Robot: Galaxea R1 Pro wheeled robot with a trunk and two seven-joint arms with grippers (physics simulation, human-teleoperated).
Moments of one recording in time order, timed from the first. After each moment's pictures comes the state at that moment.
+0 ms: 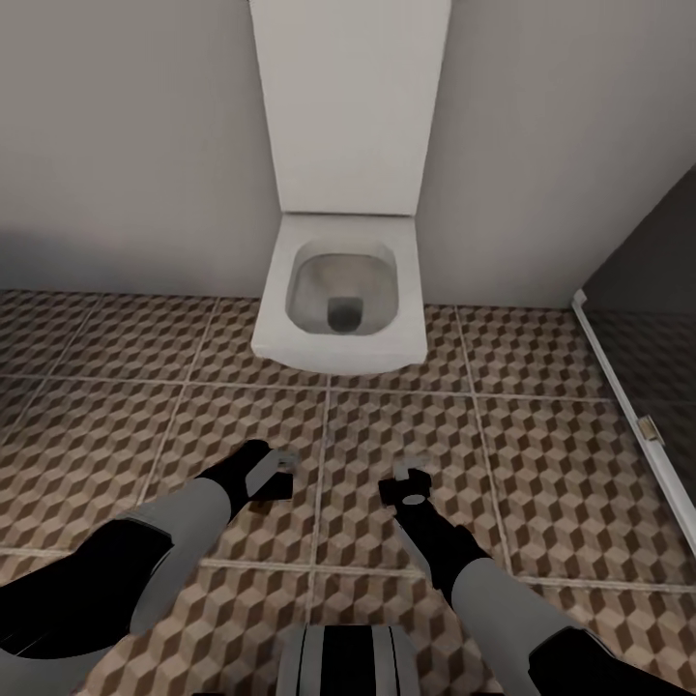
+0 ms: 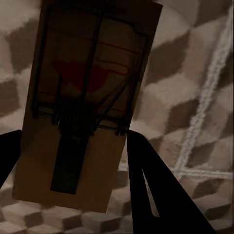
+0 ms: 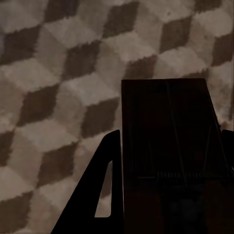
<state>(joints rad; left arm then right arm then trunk) -1.11 -0.12 -0.29 -0.14 0.47 0.69 0.27 -0.80 0.17 0.36 -0.46 -0.09 0.17 -0.30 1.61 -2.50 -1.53</state>
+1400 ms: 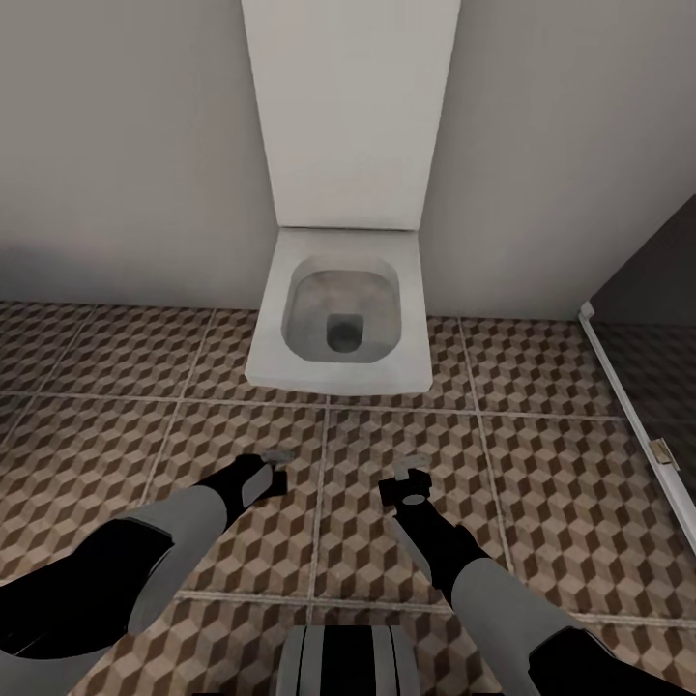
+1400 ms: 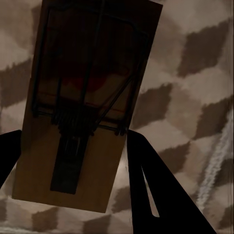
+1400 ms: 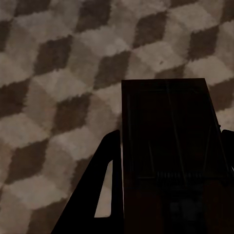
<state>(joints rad) -1.10 -0.11 -0.29 -0.04 0.47 0.40 0.23 -0.80 0.17 0.36 -0.46 -0.09 0.17 -0.30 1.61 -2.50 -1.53</state>
